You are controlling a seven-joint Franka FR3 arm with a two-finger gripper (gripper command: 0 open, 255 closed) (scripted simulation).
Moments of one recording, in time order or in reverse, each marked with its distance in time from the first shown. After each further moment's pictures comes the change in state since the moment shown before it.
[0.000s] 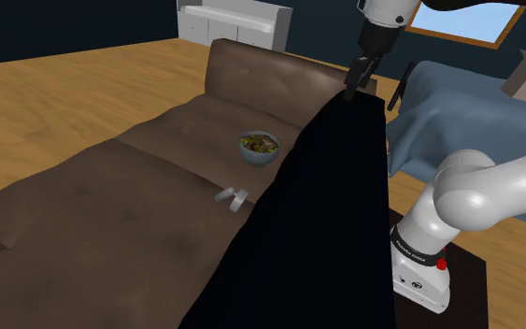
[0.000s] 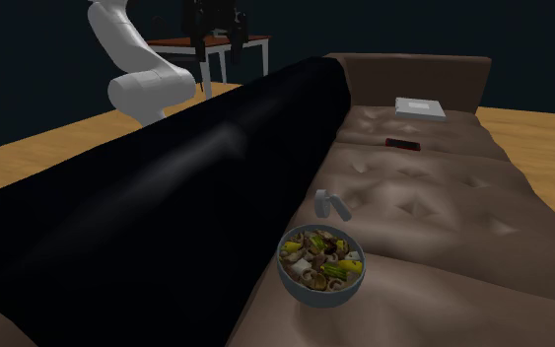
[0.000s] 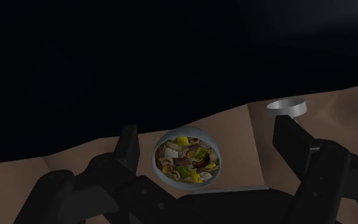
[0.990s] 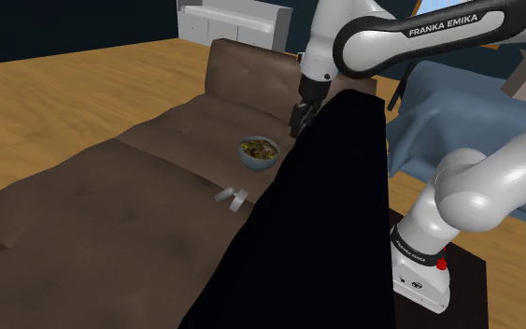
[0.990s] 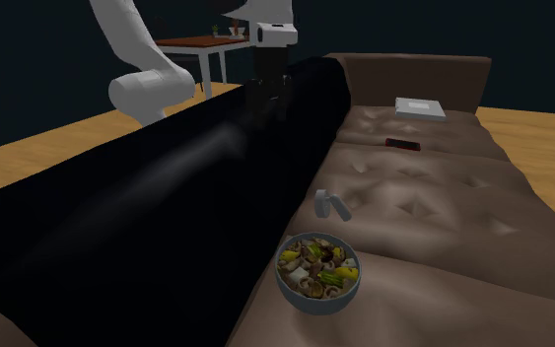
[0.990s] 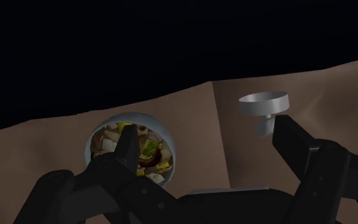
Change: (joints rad) arm 0.057 0.323 0.041 -0.110 0.067 0.419 0.031
